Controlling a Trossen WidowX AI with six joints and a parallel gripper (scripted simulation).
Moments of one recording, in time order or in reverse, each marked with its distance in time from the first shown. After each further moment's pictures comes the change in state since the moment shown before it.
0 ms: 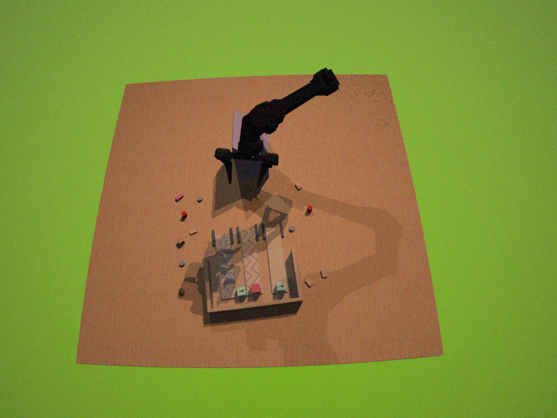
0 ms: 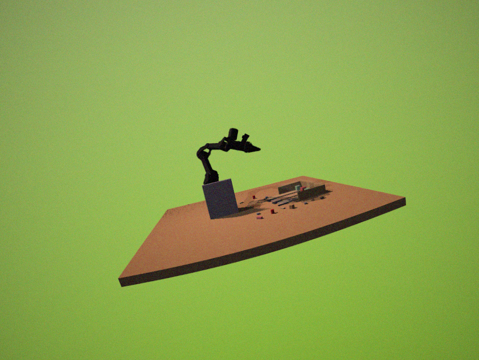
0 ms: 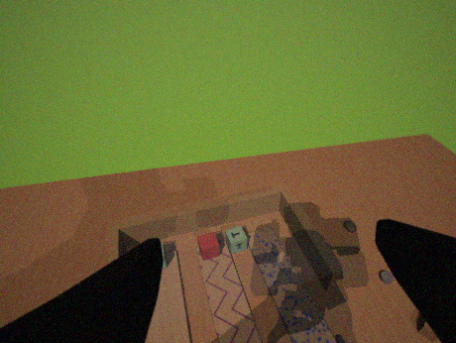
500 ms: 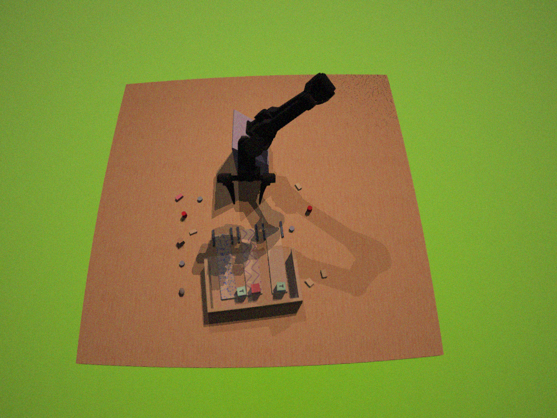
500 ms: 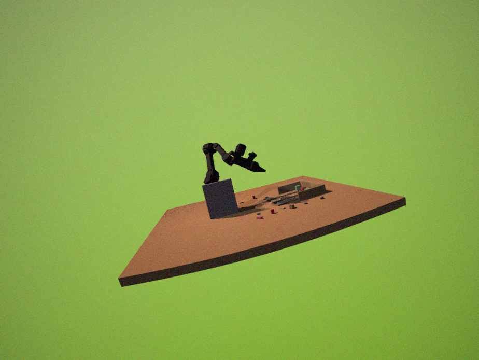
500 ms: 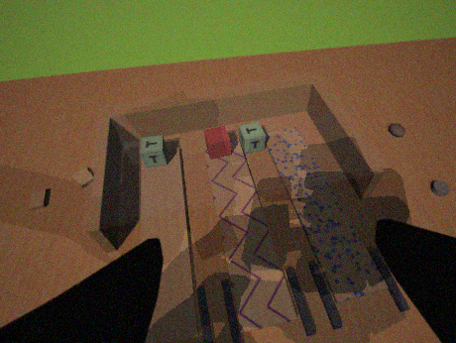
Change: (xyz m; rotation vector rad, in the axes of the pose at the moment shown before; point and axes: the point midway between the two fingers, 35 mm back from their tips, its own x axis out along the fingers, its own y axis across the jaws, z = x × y) arm 0.051 0.001 -0.119 -0.013 0.194 0.105
